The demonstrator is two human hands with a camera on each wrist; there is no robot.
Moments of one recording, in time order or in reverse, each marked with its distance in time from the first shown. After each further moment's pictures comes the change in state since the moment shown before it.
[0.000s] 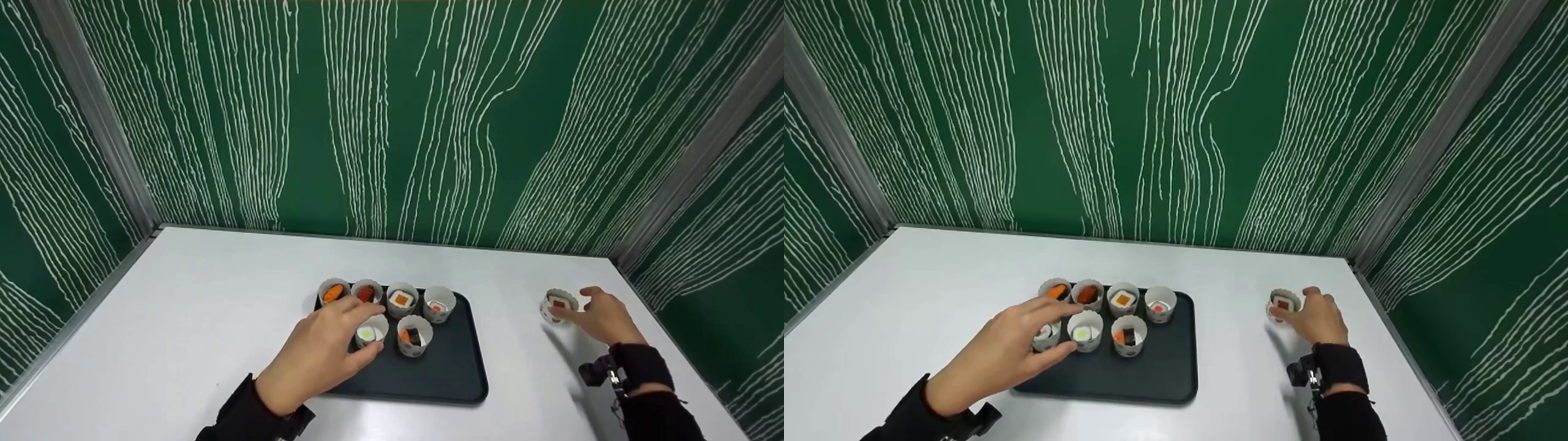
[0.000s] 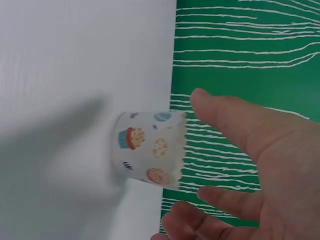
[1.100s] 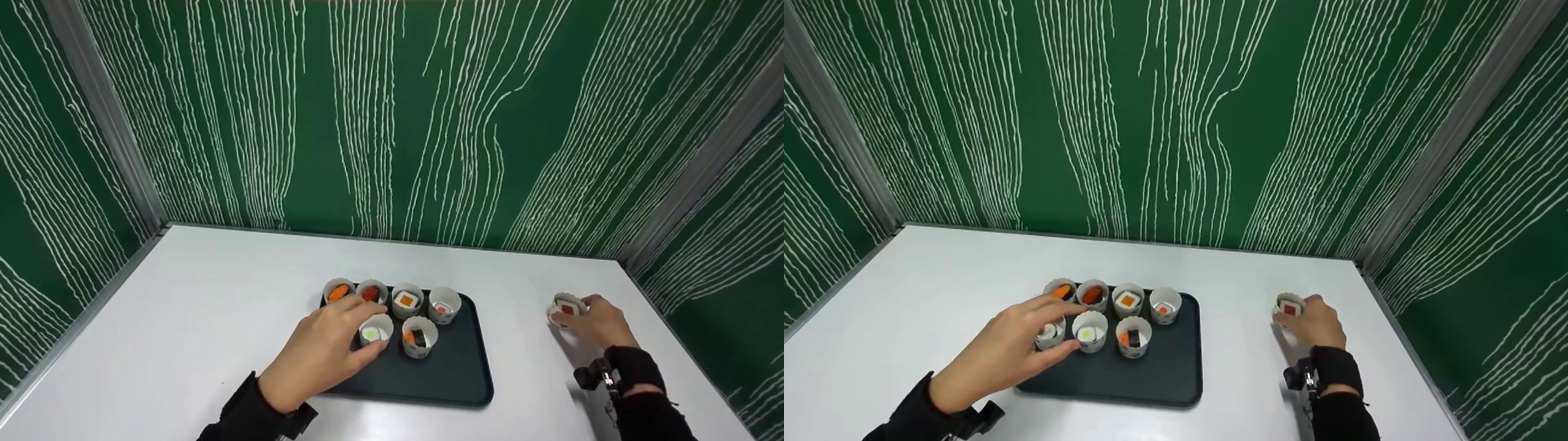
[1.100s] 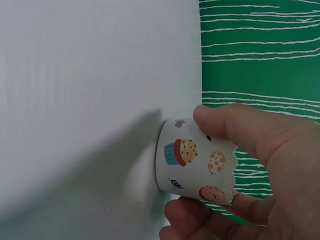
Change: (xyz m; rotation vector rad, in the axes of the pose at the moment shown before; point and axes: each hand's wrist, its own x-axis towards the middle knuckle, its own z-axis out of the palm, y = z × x) left_hand 0.001 -0.004 -0.002 -0.007 -0.007 -0.024; right_hand 0.013 0.002 0.016 0.072 -0.045 0.114
